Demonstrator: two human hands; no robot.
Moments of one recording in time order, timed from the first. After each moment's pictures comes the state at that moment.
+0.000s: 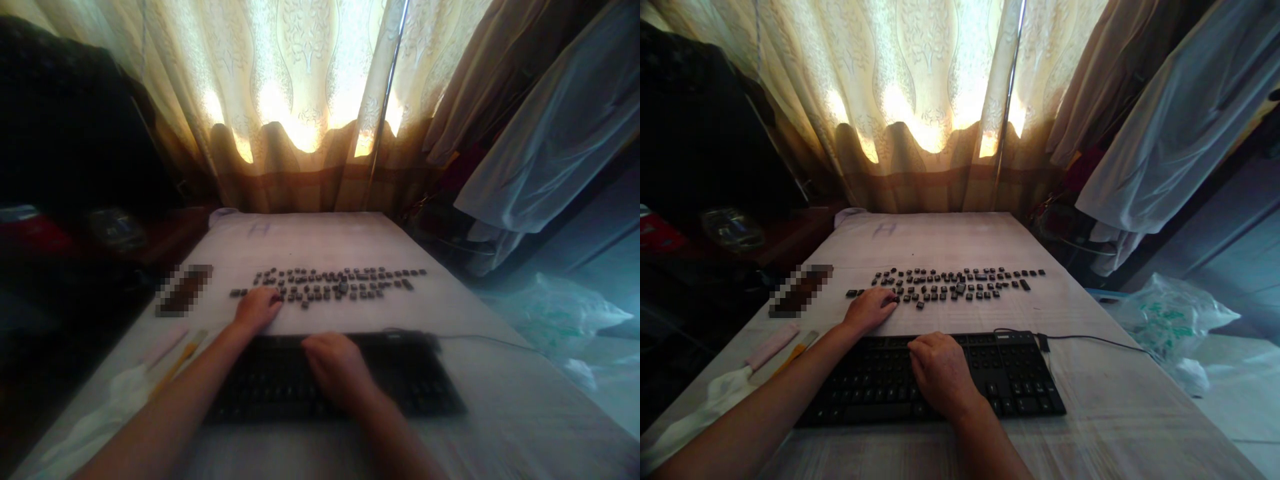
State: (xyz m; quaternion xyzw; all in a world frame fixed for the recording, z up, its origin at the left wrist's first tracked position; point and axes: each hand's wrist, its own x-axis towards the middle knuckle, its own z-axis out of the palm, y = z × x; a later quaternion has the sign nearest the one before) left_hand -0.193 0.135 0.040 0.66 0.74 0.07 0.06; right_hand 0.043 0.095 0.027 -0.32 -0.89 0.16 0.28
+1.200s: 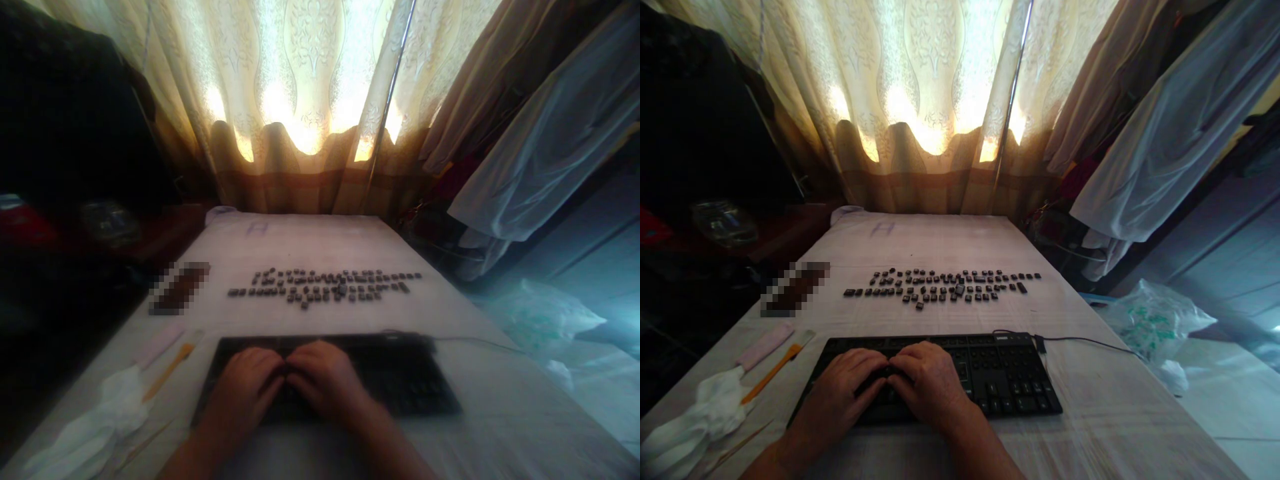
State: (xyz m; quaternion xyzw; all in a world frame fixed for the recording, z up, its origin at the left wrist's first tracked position) left_hand -0.160 0.000 0.025 0.75 0.59 0.28 0.03; right_hand 0.031 0.079 0.025 -0.26 -0.90 0.20 0.29
